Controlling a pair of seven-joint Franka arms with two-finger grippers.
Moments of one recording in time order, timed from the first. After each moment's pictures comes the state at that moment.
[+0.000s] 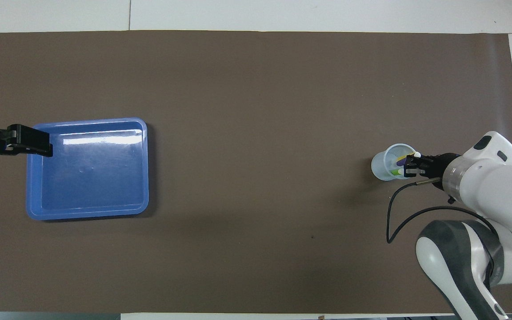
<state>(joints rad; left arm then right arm) -0.11 -0.11 -0.05 -1.59 0.01 1.42 -0.12 0.03 -0.23 0.02 -2.47 0.02 2.56 -0.06</state>
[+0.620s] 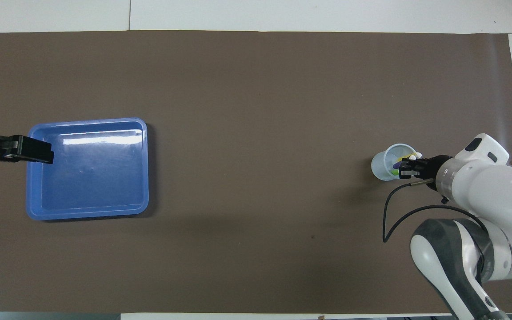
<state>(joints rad) -0.11 -0.07 -0.05 -1.59 0.01 1.50 -0.07 0.03 -0.21 0.02 -2.48 0.02 2.56 -0.06</state>
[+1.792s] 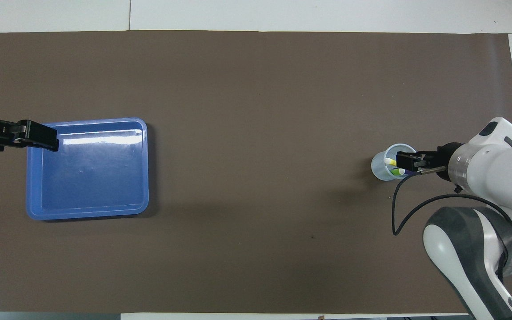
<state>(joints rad) -0.11 -0.03 -0.05 -1.57 0.01 1.49 -0.07 0.03 -0.21 0.02 -2.32 0.02 2.39 -0.06</state>
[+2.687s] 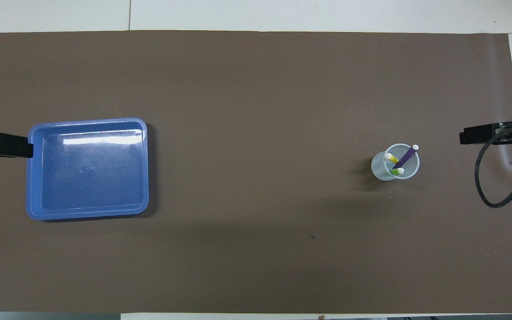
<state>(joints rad) -0.11 -0.15 -0.04 -1.57 0.01 1.49 -0.07 0.03 -0.08 -0.07 -1.69 0.02 1.66 -0.06</state>
